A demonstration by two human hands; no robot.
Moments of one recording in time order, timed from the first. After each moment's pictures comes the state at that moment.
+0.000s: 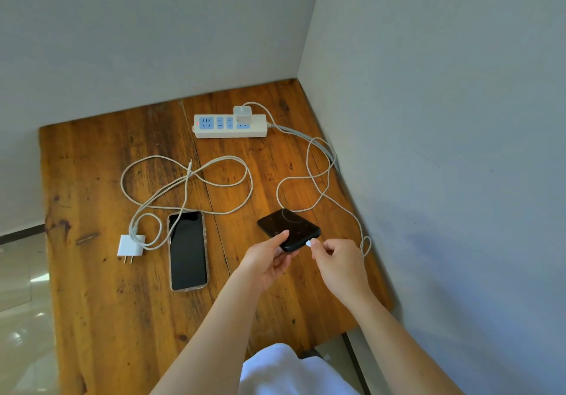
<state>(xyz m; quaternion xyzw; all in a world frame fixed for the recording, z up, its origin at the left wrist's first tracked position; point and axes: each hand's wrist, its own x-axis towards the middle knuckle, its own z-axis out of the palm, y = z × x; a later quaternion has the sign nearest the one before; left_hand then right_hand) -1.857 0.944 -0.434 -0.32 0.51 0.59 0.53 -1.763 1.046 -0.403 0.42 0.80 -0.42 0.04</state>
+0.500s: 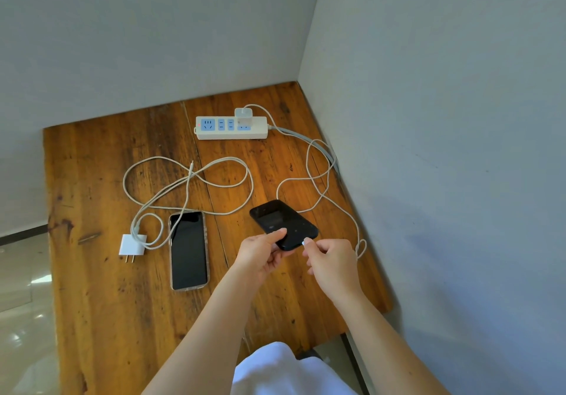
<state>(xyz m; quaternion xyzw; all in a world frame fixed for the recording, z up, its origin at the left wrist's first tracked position) -1.865 0.940 -0.425 -0.27 0.58 0.58 0.50 -1.771 1.033 -0.399 0.45 0.77 -0.45 0.01</state>
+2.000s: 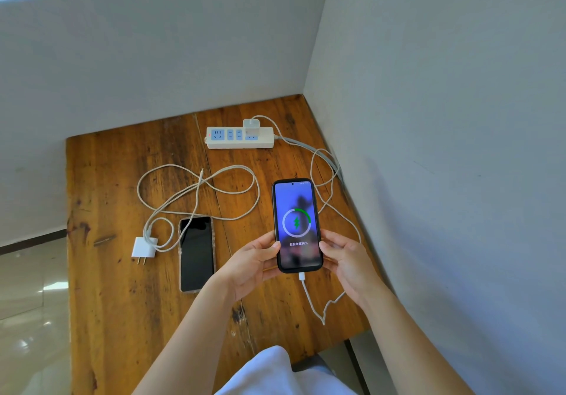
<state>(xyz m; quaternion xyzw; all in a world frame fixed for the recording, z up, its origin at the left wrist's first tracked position) -1.869 0.900 -0.421 -0.08 0.50 0.64 0.58 -1.758 1.067 -0.415 0.38 0.55 -0.74 0.03</state>
